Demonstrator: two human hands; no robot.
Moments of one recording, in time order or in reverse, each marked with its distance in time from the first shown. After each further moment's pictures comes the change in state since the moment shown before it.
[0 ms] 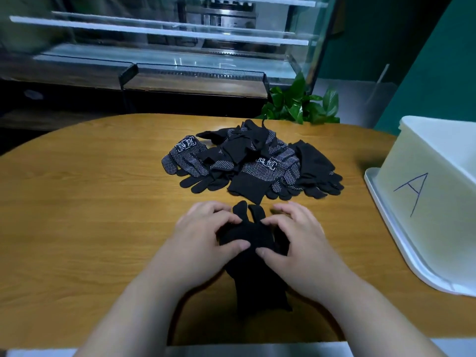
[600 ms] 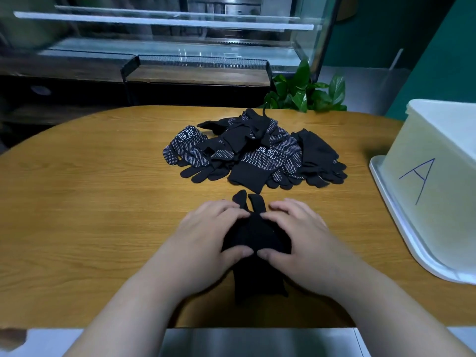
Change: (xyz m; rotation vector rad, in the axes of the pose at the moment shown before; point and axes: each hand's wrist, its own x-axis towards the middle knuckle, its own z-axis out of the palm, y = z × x) left_hand -0.014 0.011 0.002 0.121 -0.094 0.114; right_hand -0.009 0.006 -0.008 -0.024 -0.115 -0.068
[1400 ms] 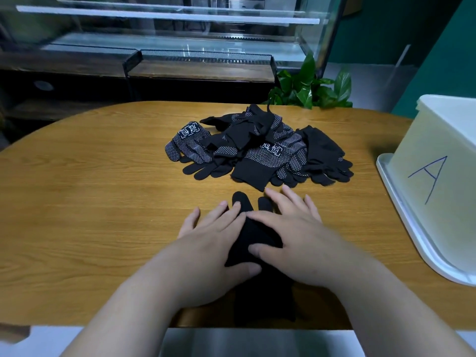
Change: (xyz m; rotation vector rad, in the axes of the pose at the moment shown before) left_hand -0.006 0.005 0.001 0.264 -0.358 -0.124; right_hand 0.019 -0.010 0.003 -0.077 -0.158 -0.003
